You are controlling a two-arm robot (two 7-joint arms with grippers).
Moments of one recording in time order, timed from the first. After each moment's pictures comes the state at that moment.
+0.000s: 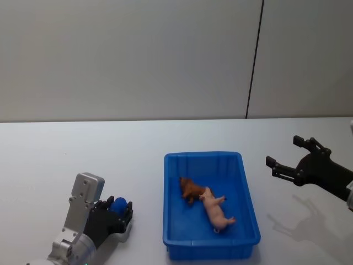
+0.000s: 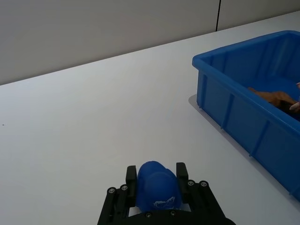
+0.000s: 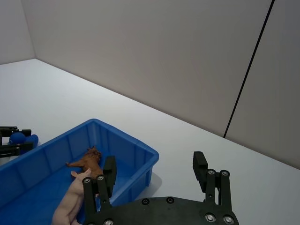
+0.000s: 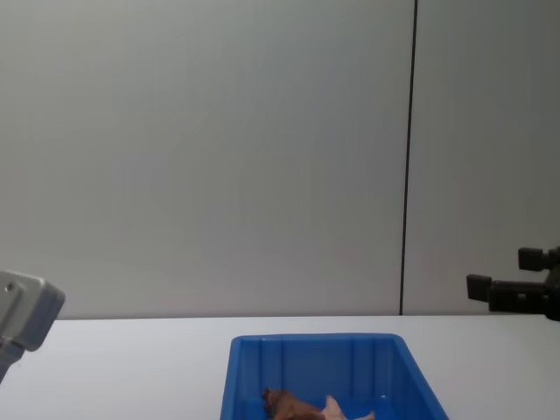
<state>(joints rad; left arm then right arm) -0.13 0.41 0.38 -1.34 -0.37 0.06 -0.06 0.19 0.45 -0.23 -1.49 0.36 0.06 0.52</state>
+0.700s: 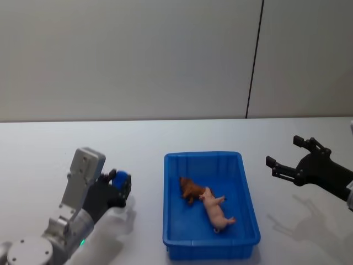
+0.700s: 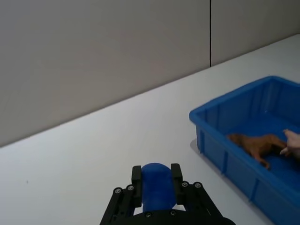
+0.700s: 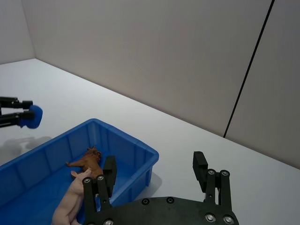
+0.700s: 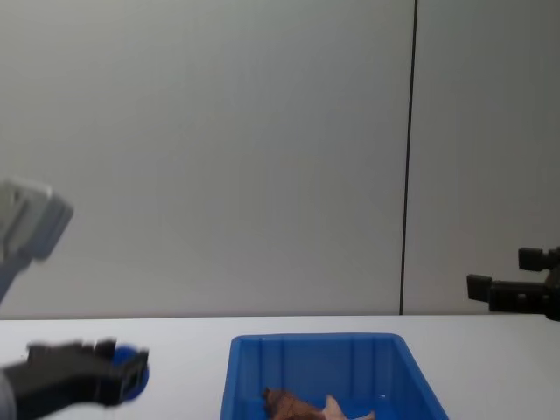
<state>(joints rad) -0.15 0.43 0.35 -1.45 -0.30 0.08 -0.08 0.19 0.45 -0.23 -1.49 0.36 0.06 0.52</state>
